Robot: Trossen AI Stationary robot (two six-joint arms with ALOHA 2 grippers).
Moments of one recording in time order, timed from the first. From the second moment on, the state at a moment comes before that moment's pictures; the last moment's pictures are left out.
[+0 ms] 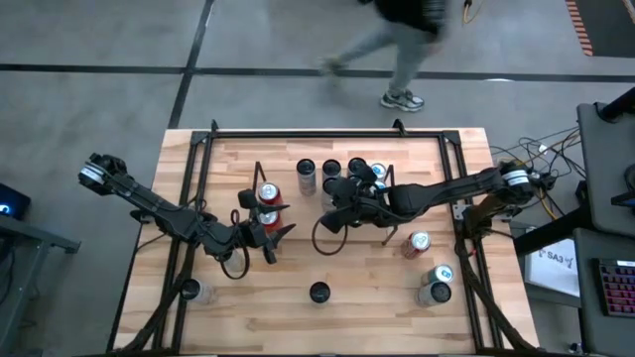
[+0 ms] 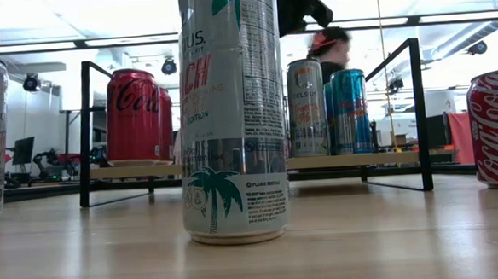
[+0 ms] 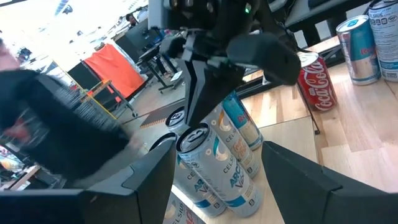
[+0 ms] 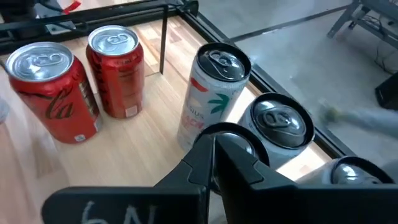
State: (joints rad) left arm -0.47 1.19 0.70 0.32 -0.91 0.41; right arm 0.14 1.65 1.40 -0.52 0.70 0.40
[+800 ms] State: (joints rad) left arm -0.47 1.19 0.70 0.32 -0.91 0.41; right arm 0.12 1.61 1.45 -0.86 0.61 0.60
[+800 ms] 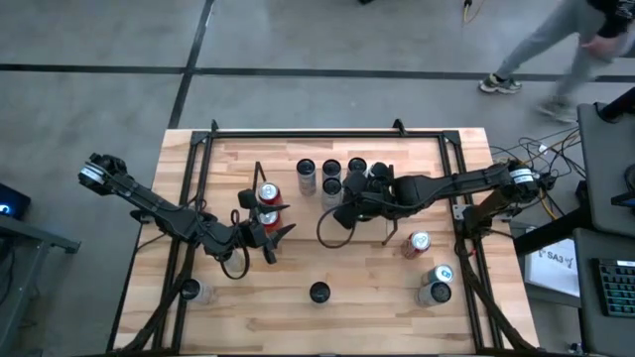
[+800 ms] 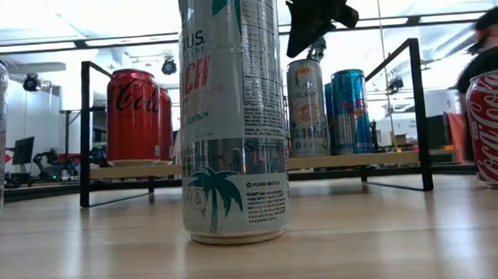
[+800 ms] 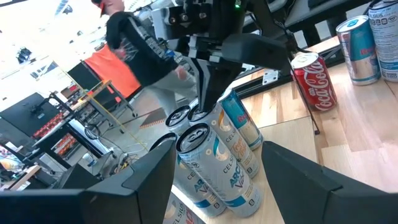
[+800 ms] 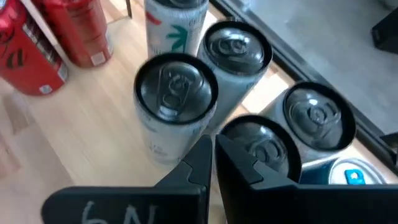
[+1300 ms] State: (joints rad) left arm -0.47 1.19 0.70 0.32 -0.91 0.41; right arm 0.12 1.61 1.45 -0.96 0.58 0.64
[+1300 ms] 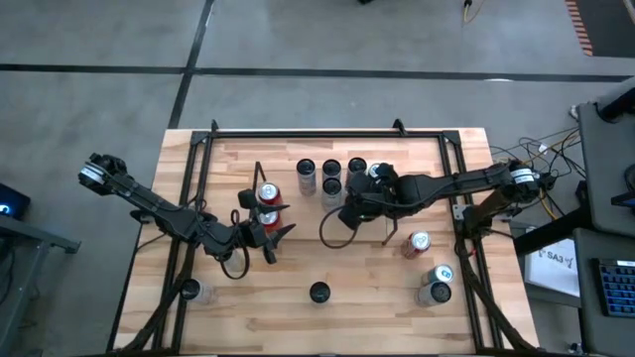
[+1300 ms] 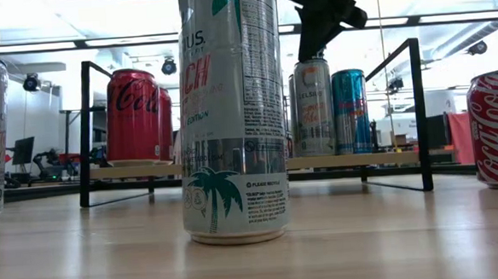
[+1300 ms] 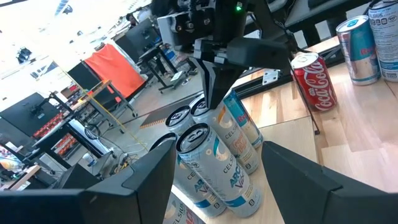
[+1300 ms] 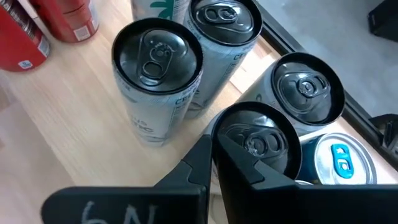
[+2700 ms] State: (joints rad) left arm -0.47 1.19 0.70 0.32 -0.91 0.41; right arm 0.12 1.63 1.45 -0.91 0.65 0.54
